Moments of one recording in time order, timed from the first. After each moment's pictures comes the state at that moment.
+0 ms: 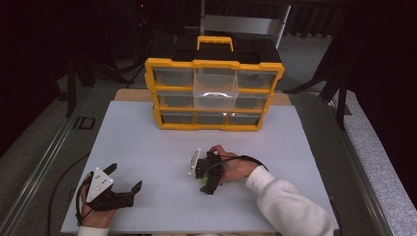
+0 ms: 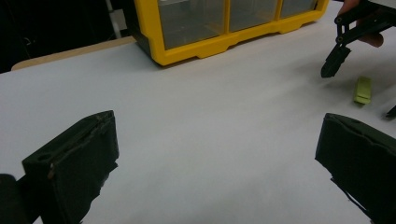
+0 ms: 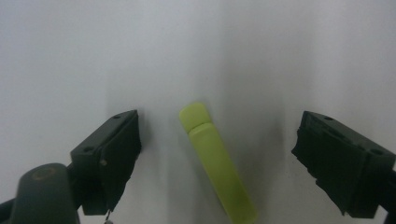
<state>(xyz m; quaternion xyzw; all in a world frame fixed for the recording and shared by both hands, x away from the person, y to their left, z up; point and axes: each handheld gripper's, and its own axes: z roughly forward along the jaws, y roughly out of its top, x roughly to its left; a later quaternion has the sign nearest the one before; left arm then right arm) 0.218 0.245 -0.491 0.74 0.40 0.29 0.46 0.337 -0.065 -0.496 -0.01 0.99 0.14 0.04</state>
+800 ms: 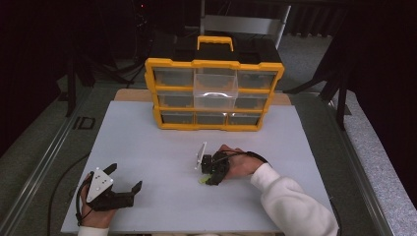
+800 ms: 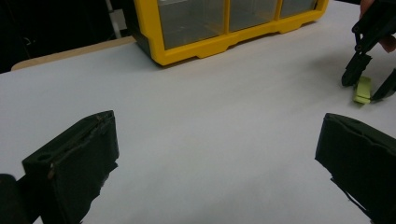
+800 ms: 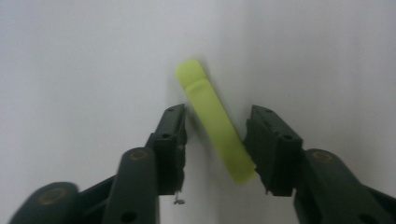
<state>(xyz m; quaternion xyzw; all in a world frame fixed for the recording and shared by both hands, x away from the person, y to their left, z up) 0.218 0.245 -0.491 0.74 0.40 0.29 0.46 0.349 -0.082 -0.490 0.02 0.99 0.12 0.00</state>
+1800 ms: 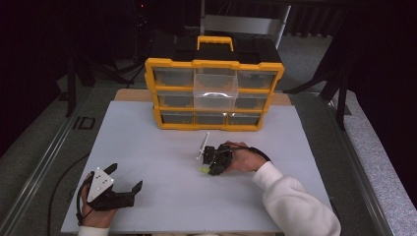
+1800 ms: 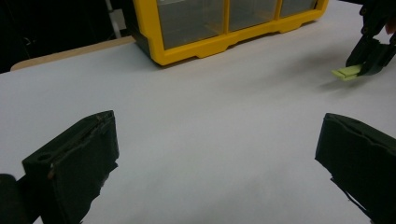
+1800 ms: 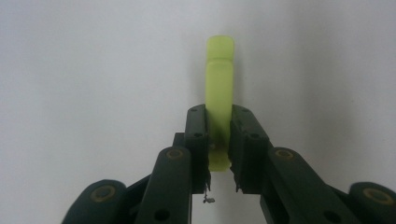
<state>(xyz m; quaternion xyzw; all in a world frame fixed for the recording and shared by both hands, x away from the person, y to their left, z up) 0.219 0.243 -0.491 0.74 0.40 0.29 0.46 0.362 -0.087 -0.472 0.08 0.99 0.11 0.00</state>
